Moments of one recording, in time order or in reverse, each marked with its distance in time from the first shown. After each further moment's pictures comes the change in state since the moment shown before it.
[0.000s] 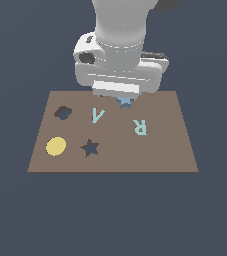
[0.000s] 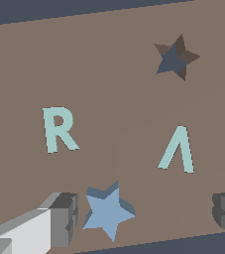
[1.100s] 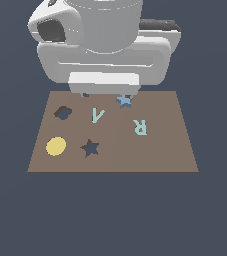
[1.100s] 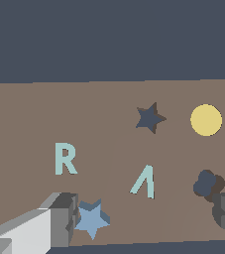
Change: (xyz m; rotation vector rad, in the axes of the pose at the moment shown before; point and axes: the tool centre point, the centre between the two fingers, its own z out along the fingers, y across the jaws) arm 0.064 0.017 -0.074 -0.006 0.020 -0.108
